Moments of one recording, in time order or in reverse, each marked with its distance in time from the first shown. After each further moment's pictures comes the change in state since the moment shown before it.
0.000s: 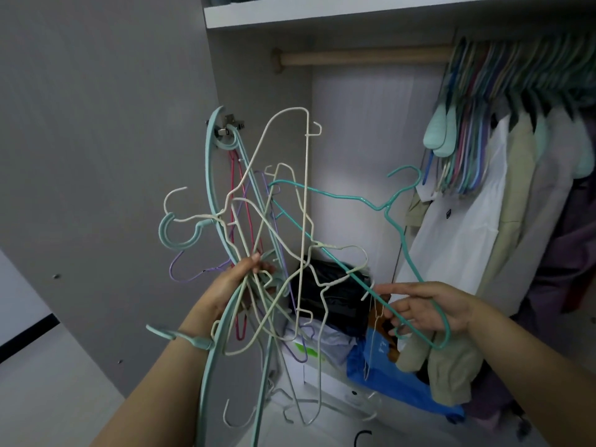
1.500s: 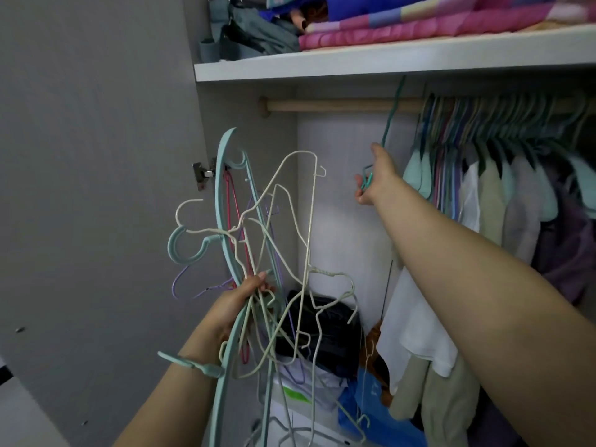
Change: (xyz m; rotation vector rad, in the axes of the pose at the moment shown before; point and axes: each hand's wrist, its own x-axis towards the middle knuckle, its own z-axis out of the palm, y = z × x) left_hand 0.018 0.036 0.047 0.031 0.114 0.088; right_hand 0.052 -0.264 0.084 0.495 0.822 -0.548
